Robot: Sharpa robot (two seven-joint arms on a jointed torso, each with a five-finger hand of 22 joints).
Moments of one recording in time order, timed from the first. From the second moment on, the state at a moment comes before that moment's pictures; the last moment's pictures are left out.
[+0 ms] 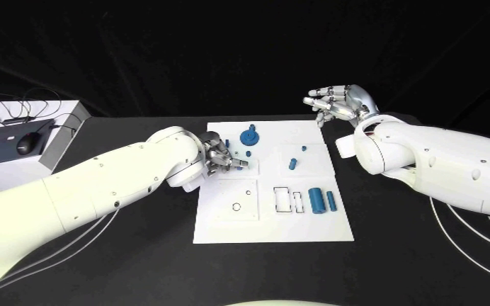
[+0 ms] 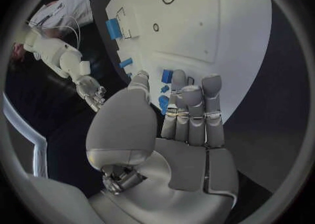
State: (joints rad) left arm 1.15 -0.59 0.07 1.34 -1.02 -0.07 -0.57; left_hand 1.20 -0.15 -0.08 0.27 0.26 1.11 0.08 0.07 0.51 1.23 -0.01 0.68 0.54 1.33 -0.06 1.15 0.79 0.14 1.19 -0.05 0.96 1.01; right arm 1.25 -0.82 -0.08 1.34 -0.37 -0.56 0.29; right_hand 1.24 -0.03 -0.07 -0.01 0.29 0.90 0.17 0.16 0.07 0.96 0.08 0.77 0.36 1.33 0.00 0.49 0.56 0.15 1.46 -0.01 0.16 0.90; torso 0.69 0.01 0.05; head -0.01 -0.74
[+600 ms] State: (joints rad) left arm 1.14 -0.55 0.07 1.30 -1.02 -0.06 -0.58; left_hand 1.20 -0.13 0.00 0.23 0.26 1.14 0.06 0.12 0.53 1.26 -0.02 0.69 0.53 1.37 -0.08 1.18 0.88 0.14 1.23 -0.06 1.04 1.09; right arm 1.25 -0.82 -0.08 1.34 -0.37 -0.56 0.29; right_hand 1.24 -0.03 -0.07 -0.01 0.29 0.90 0.17 0.16 0.07 0.96 0.08 0.77 0.36 1.33 0.00 0.49 0.56 0.15 1.46 -0.01 0.16 0.90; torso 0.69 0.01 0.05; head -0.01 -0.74
